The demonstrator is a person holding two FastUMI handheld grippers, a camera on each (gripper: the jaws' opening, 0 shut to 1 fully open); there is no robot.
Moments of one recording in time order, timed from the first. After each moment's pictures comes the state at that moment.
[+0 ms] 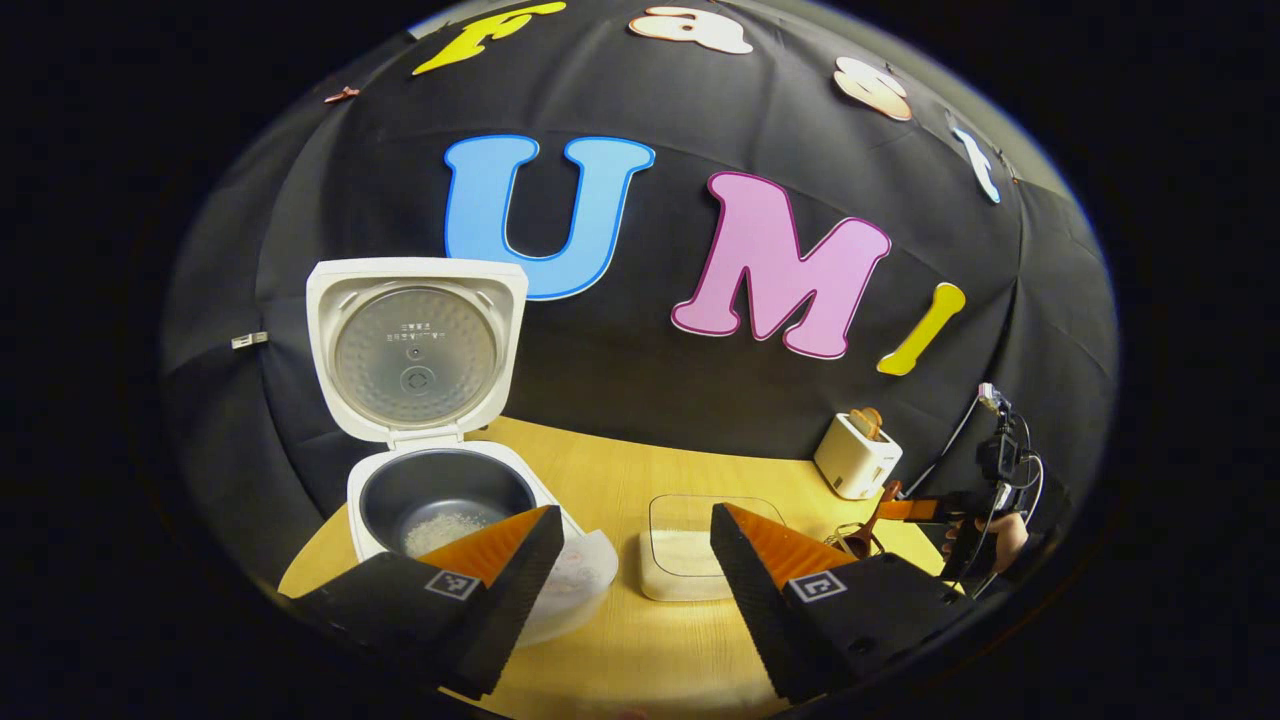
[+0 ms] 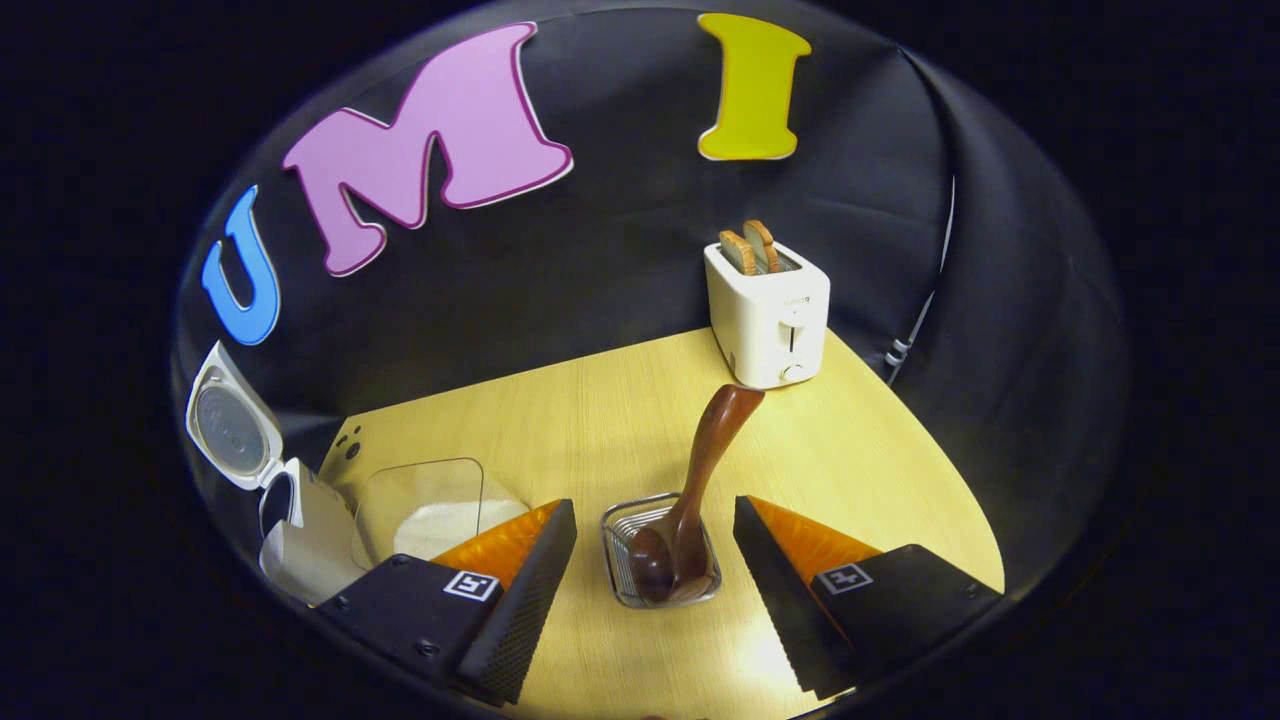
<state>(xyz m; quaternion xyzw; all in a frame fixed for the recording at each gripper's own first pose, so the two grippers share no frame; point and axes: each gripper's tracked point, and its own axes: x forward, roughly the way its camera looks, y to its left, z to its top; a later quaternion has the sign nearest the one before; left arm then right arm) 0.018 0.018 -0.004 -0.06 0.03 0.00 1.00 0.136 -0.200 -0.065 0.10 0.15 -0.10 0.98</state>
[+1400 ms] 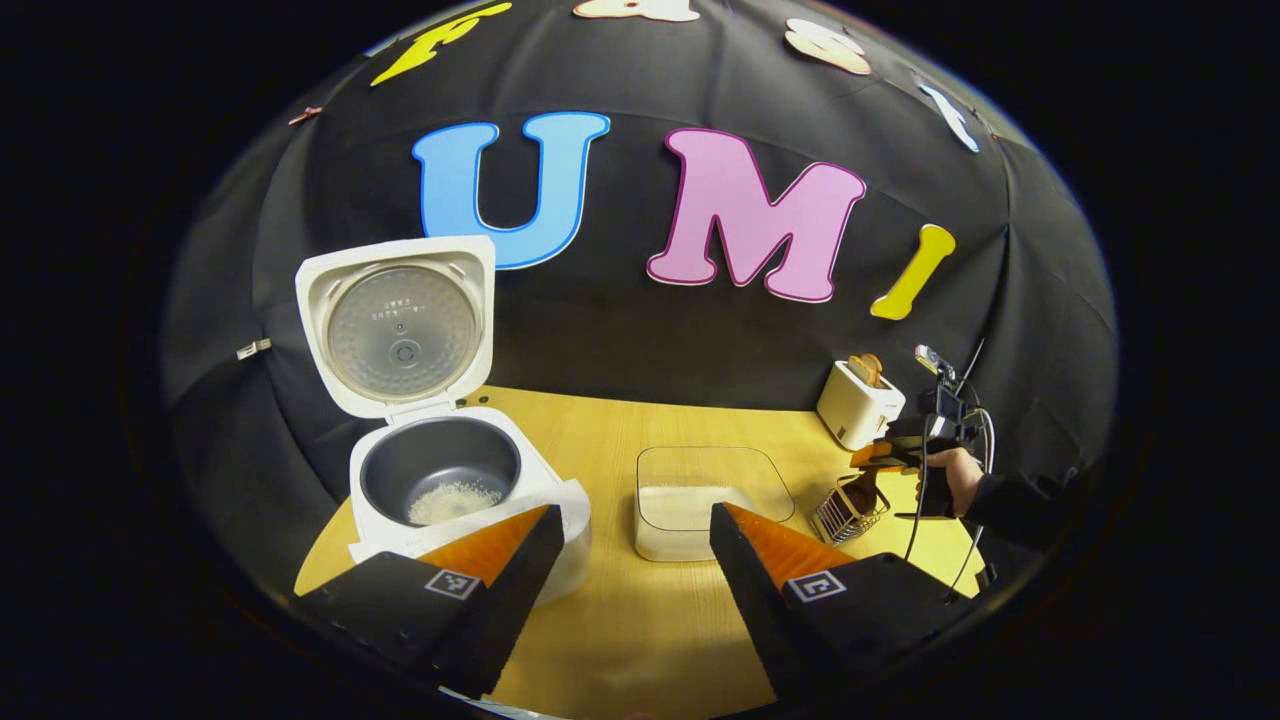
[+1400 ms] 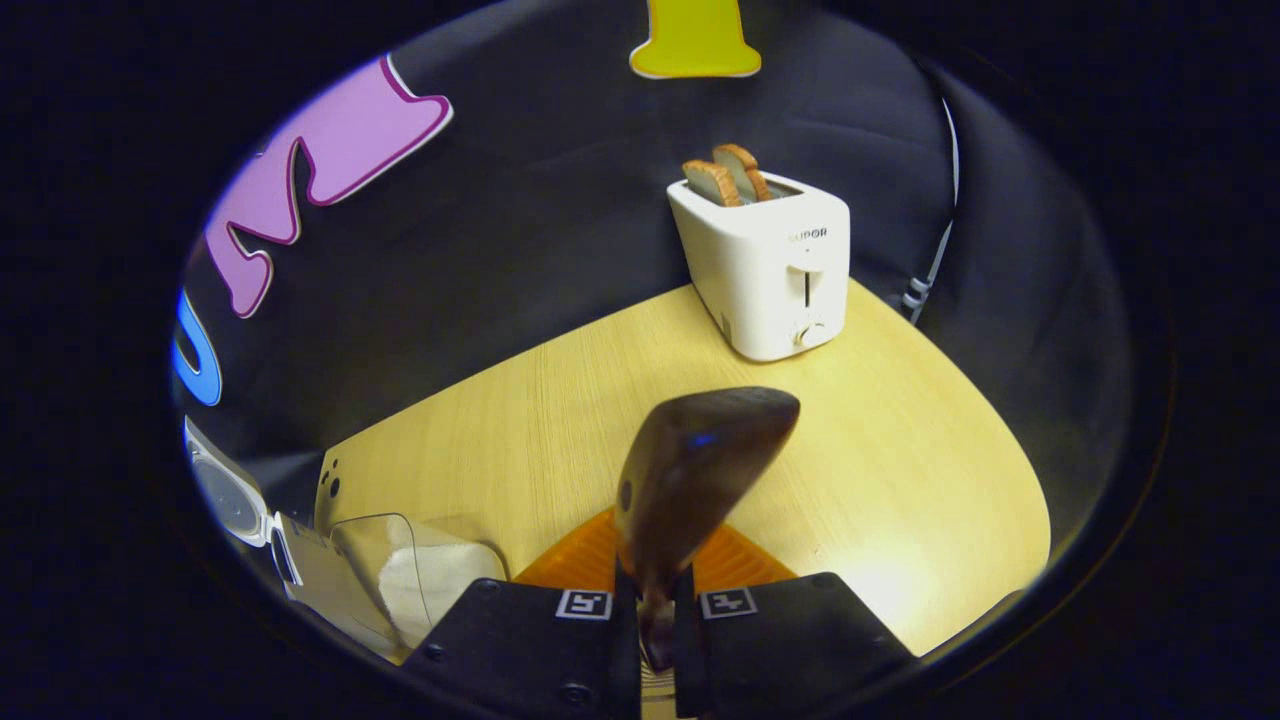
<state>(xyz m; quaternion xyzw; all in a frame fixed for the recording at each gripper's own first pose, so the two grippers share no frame) -0.001 -0.014 -0.033 -0.01 0.07 0.00 1.00 0.216 -0.229 -0.090 0.16 0.19 -0.11 0.96</state>
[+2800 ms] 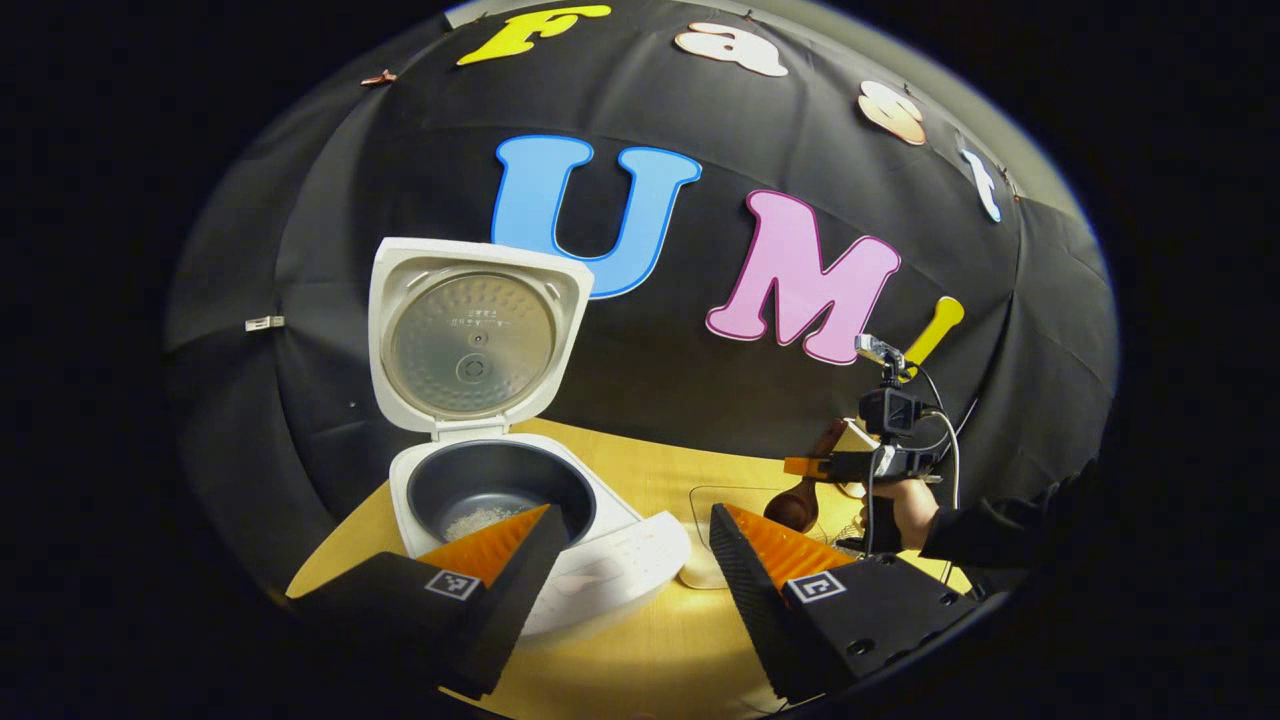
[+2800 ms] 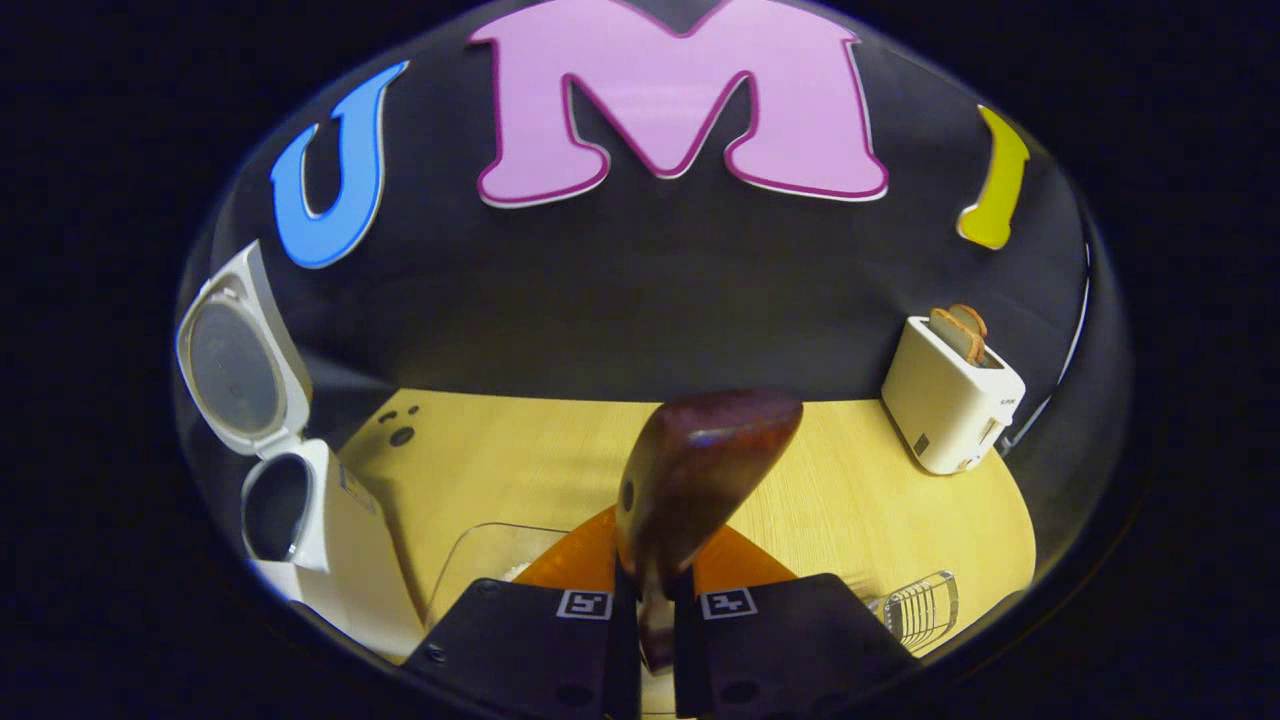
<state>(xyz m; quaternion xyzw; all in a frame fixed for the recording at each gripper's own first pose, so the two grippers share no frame) -0.010 0.094 -0.035 -0.08 0.02 -0.01 1.00 0.259 0.008 -0.059 -0.04 0.10 -0.01 0.99</state>
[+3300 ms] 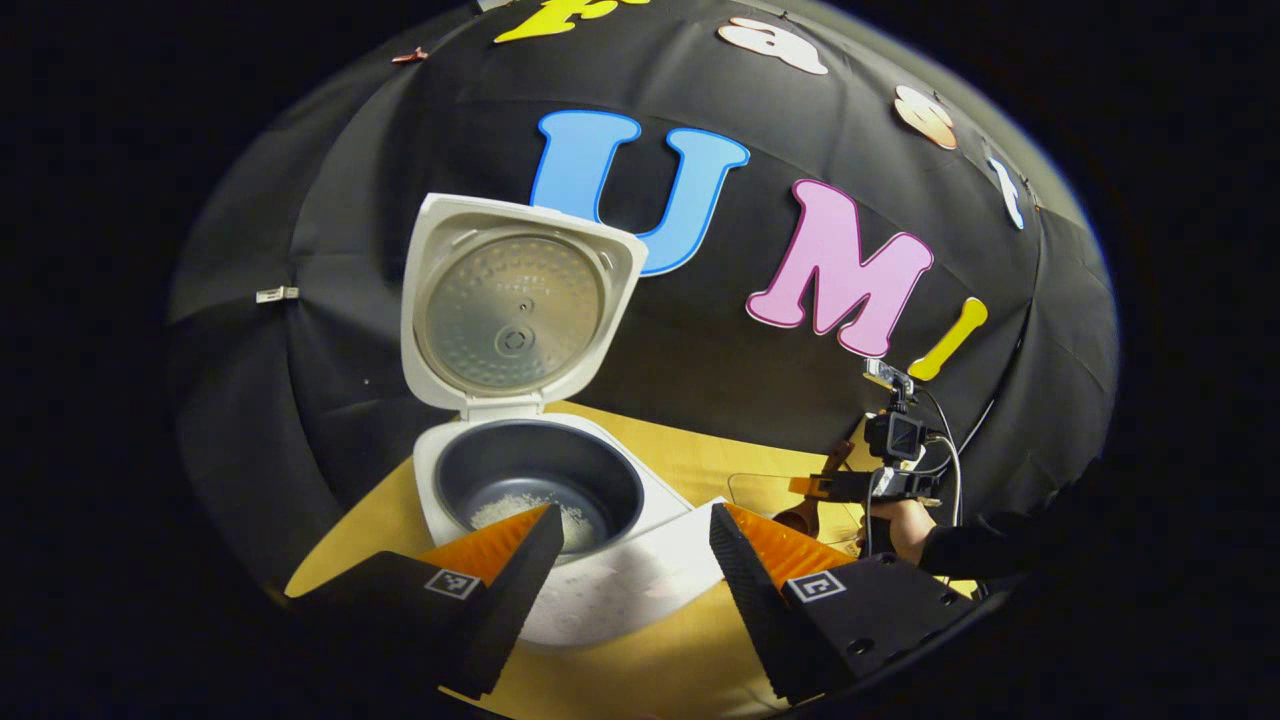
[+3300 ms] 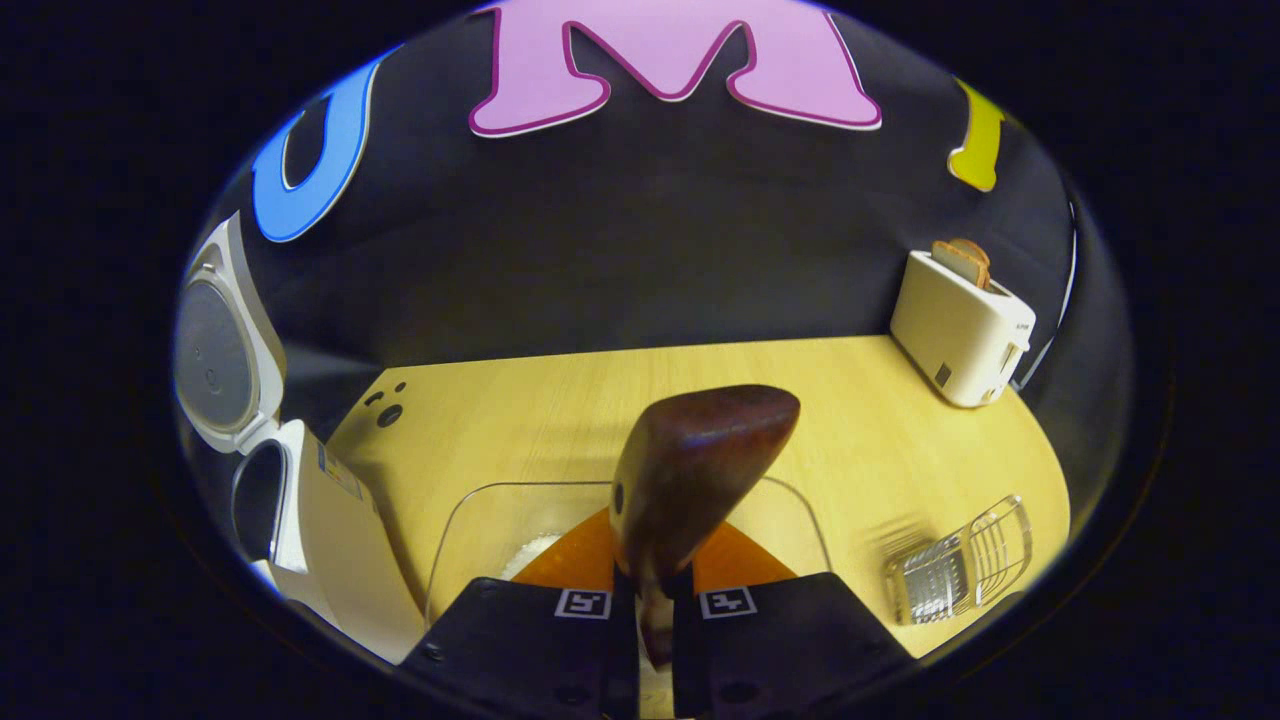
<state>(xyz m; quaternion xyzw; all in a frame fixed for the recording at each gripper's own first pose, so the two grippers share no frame) 0.002 0.141 -0.045 -0.10 0.01 0.00 1.00 0.259 0.041 -0.122 0.03 0.16 -0.03 0.99</state>
